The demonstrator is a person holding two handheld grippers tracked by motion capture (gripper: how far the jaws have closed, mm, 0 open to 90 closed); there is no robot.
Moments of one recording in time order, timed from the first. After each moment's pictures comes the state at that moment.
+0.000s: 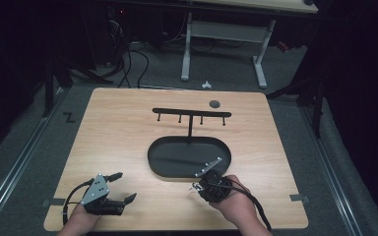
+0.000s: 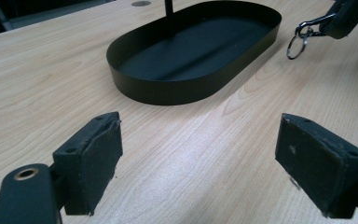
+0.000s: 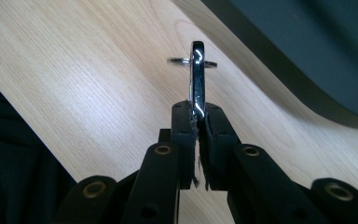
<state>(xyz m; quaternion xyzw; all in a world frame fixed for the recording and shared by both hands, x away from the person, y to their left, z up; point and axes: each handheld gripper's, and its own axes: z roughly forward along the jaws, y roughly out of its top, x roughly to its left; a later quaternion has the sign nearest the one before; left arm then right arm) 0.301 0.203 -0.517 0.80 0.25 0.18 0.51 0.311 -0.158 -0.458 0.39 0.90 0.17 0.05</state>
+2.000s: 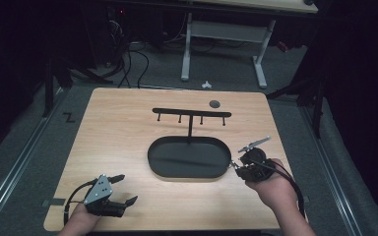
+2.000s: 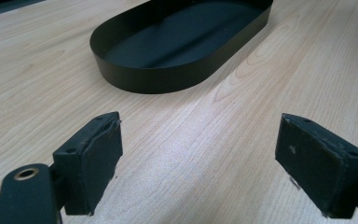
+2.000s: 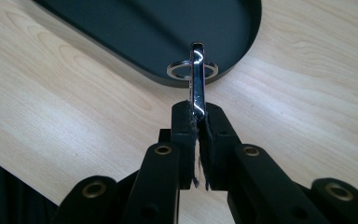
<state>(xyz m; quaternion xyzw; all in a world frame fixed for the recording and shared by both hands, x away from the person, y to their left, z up) 0.301 0.199 -0.518 0.82 0.24 0.16 0.49 0.328 -0.248 -0.392 0.50 0.84 0.17 0.11</state>
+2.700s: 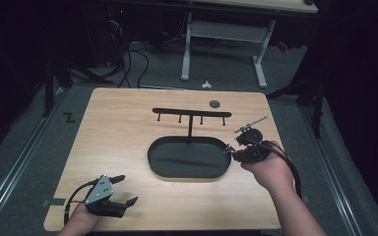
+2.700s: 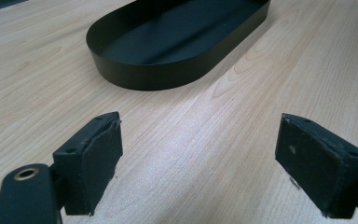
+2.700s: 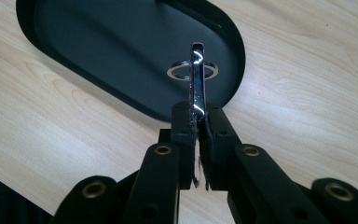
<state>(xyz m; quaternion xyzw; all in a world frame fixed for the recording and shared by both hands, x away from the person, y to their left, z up) 0.301 0.197 -0.518 0.83 0.23 0.16 0.48 0.360 -0.235 -0.356 0.51 0.83 0.18 0.11</state>
